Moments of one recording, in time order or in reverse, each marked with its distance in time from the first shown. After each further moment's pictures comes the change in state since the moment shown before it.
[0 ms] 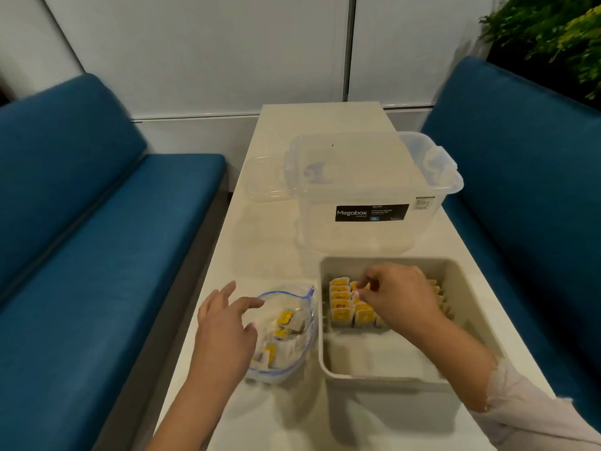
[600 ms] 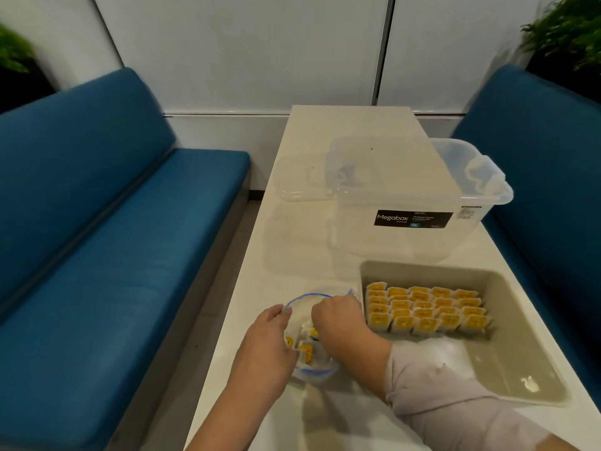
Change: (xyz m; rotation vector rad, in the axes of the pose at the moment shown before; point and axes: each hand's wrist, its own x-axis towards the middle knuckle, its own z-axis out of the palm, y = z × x) left_hand -0.010 -0.021 -0.003 -0.001 -0.187 0.010; right_hand 0.008 -0.123 0.074 -0.573 -0.313 -0.420
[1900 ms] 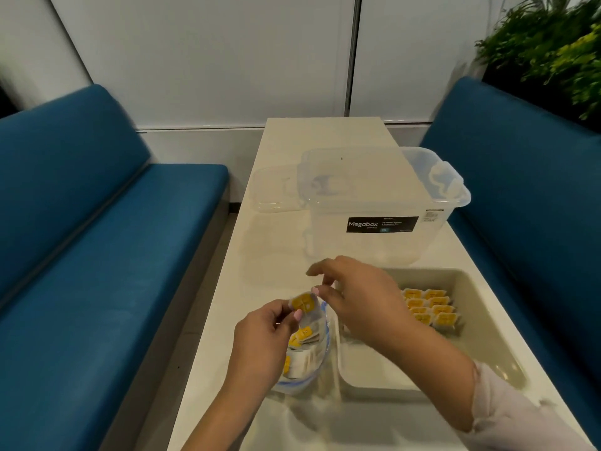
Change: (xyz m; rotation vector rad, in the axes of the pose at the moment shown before) left_hand 0.005 0.046 -0.003 -0.580 0.076 0.020; right_hand -0.072 0.062 -0.052 0.663 0.535 0.132
